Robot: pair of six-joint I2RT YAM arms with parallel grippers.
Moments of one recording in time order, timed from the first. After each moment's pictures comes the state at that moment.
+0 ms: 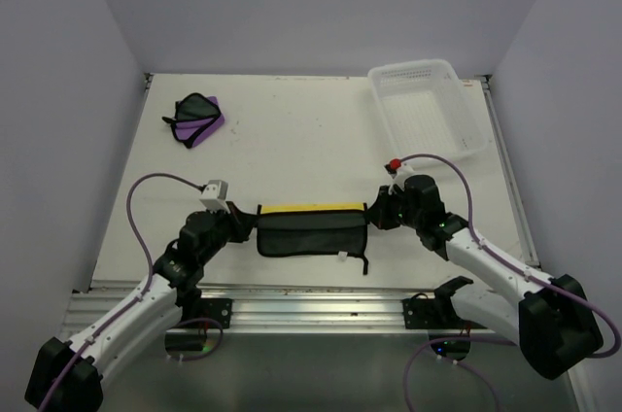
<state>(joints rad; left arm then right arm) -0.50 0.58 0.12 0.10 -0.01 -0.57 0.46 1.03 0.43 -0.04 -0.24 0.39</state>
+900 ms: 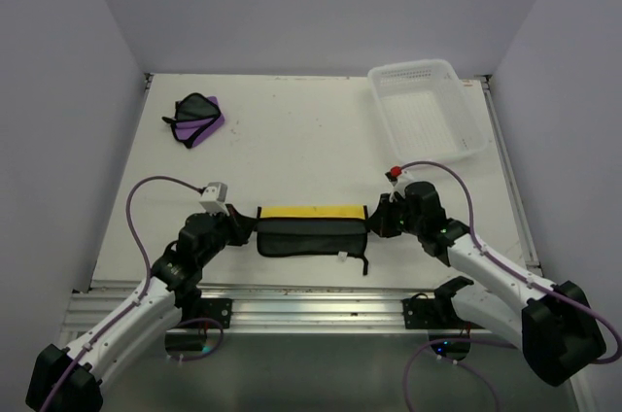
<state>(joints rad) -0.51 0.53 0.12 0.02 0.00 -0.59 0.47 0.98 0.39 -0.08 -0.25 0.42</state>
